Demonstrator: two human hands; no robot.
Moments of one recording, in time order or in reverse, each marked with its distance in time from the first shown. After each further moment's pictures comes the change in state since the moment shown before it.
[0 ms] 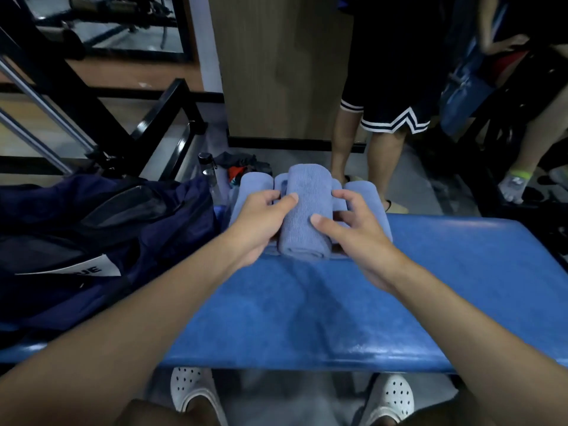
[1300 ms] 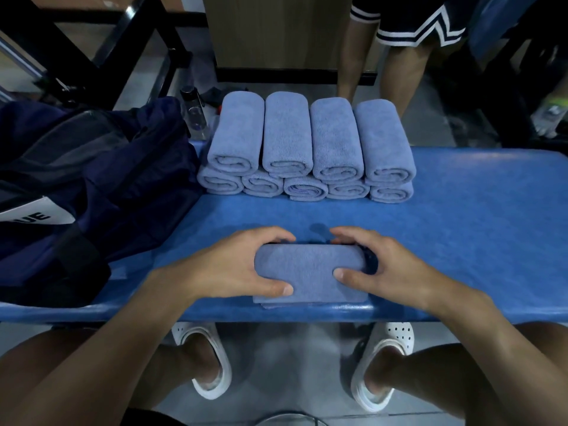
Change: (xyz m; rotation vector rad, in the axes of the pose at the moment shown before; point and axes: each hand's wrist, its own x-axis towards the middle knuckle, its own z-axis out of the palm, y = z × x) left_hand -0.036 -0.121 -0.050 0.832 -0.499 0.139; right_hand -0.040 0.124 -0.052 -0.662 -0.318 -0.051
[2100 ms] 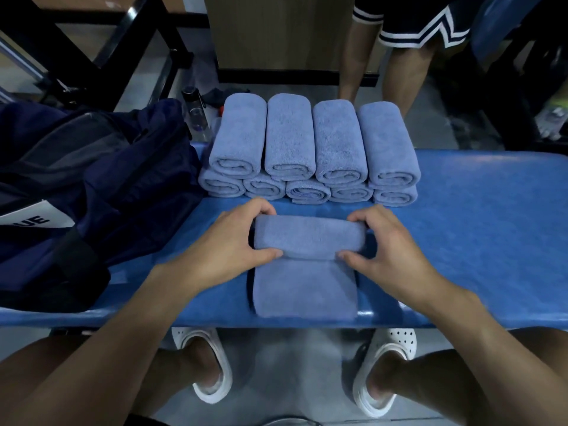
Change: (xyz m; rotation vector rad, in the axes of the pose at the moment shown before) left_hand 0.010 -0.005 -0.011 0.058 0.290 -0.047; right_hand 0.016 -0.003 0.001 -0.211 0.335 -0.119
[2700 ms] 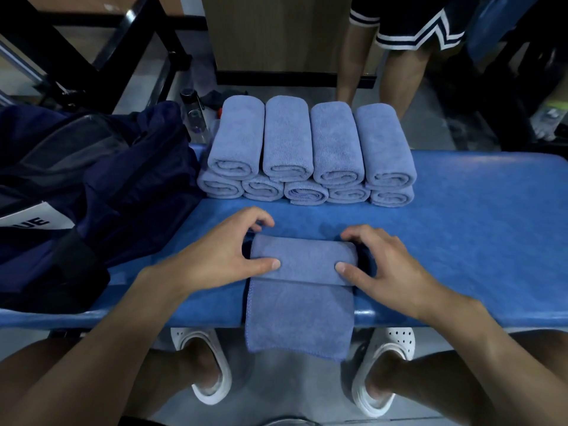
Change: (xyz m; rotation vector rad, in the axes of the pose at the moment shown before) left_hand -0.006 -0.006 -0.005 0.043 -0.143 0.020; right_hand -0.016 -0.003 -0.004 -0.021 -0.172 0.028
